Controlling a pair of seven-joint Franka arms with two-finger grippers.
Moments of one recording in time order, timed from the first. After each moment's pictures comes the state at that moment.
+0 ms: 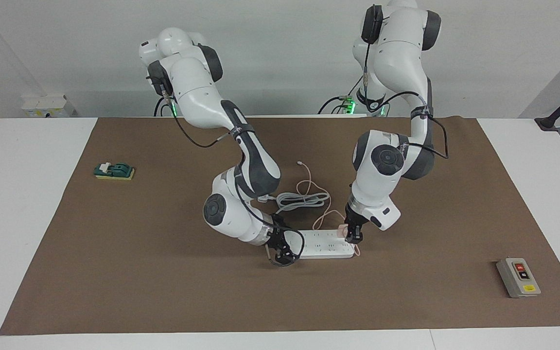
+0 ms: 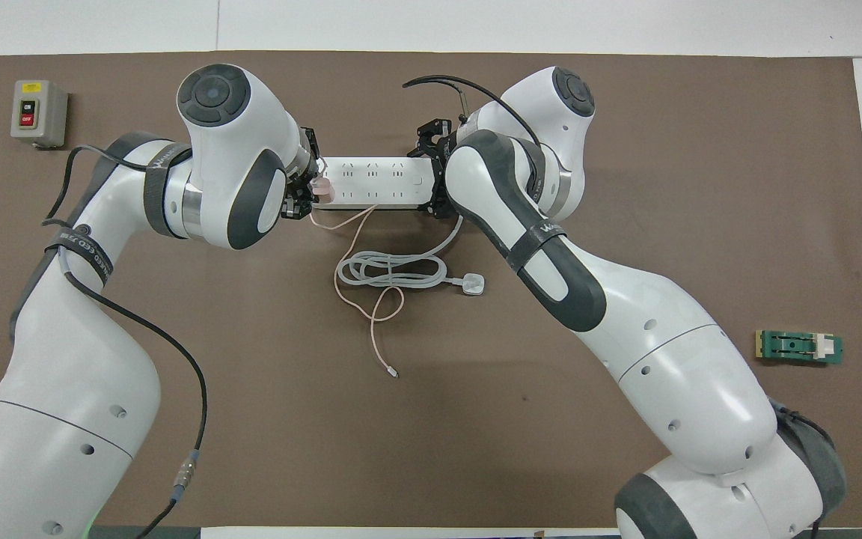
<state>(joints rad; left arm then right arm) -0.44 0.56 0.06 -1.51 -0.09 2.11 -1.71 0.36 0.96 0.06 -1.07 0.63 2.11 1.46</state>
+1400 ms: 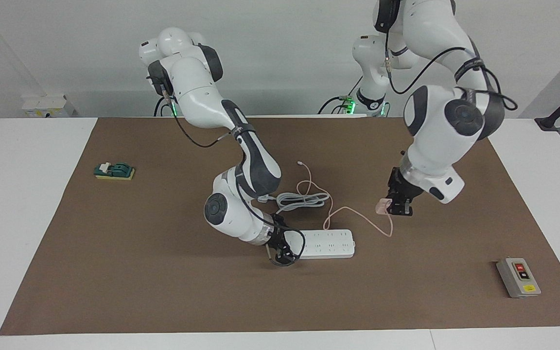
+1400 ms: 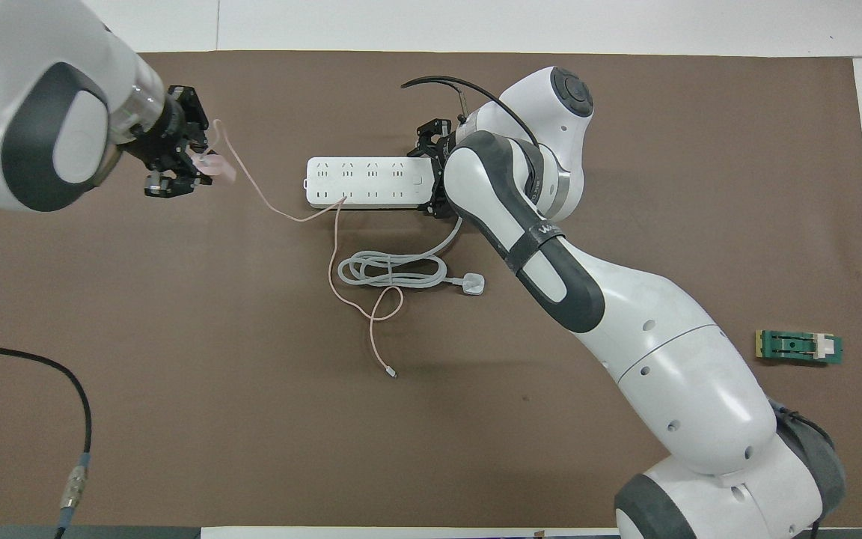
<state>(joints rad) -0.22 0.33 0.09 -1.35 -0.09 1.61 -1.42 0.36 0.96 0.06 -1.07 0.61 2.12 1.47</state>
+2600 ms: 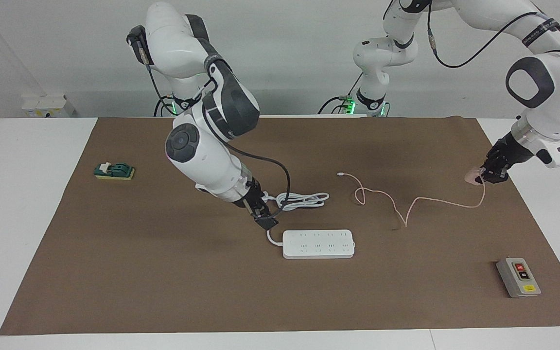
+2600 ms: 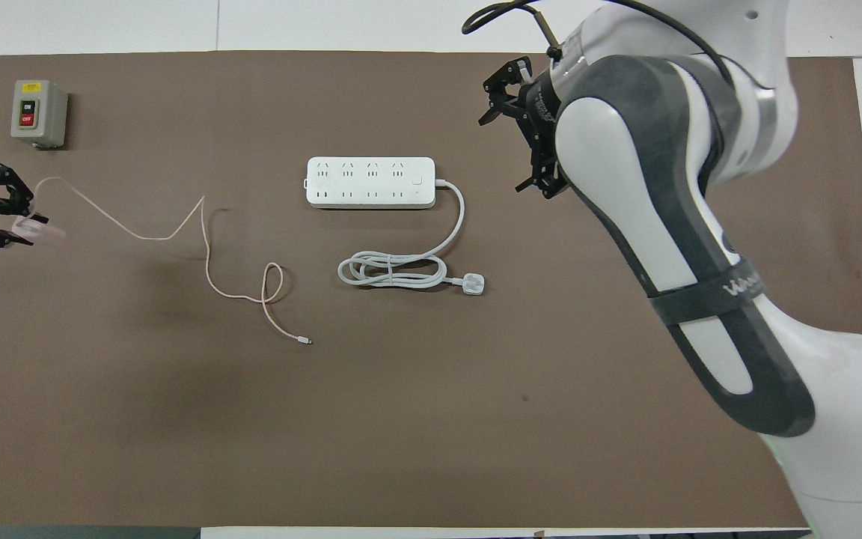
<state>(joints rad) 0.07 0.14 0.08 -1.80 -0.07 1.92 -0.82 0.25 0.56 0.05 -1.05 0.34 1.64 1.31</state>
